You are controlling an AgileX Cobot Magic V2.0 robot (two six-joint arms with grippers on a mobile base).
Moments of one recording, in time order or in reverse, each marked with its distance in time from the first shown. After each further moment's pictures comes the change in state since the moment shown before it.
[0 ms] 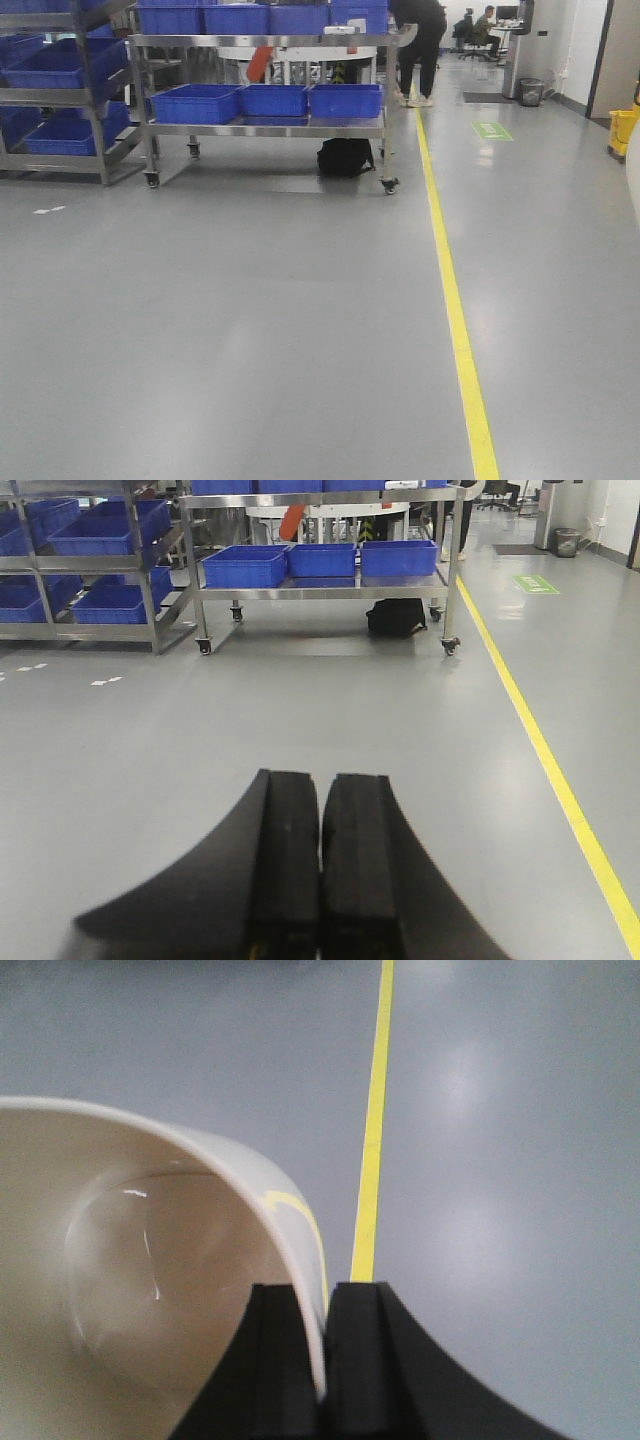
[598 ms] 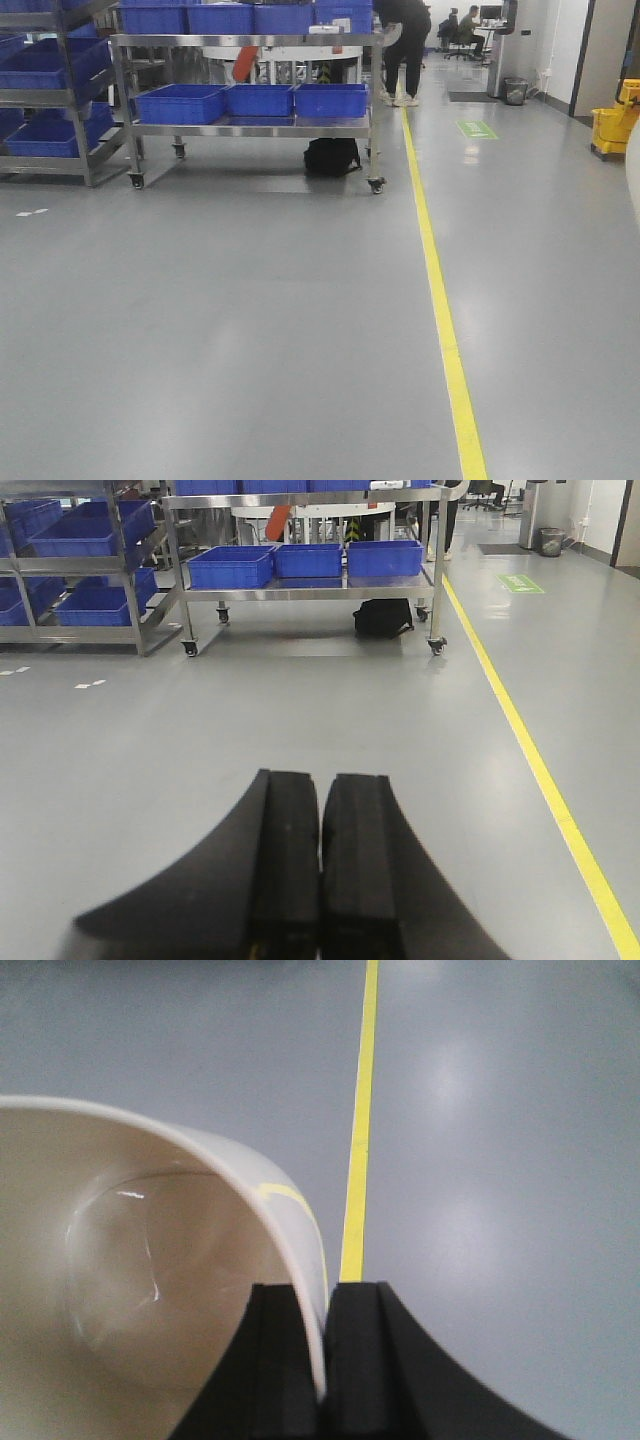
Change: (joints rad) left arm 0.000 0.000 0.000 0.000 0.000 0.000; right arm 0.000 0.000 0.000 0.000 0.000 0.000
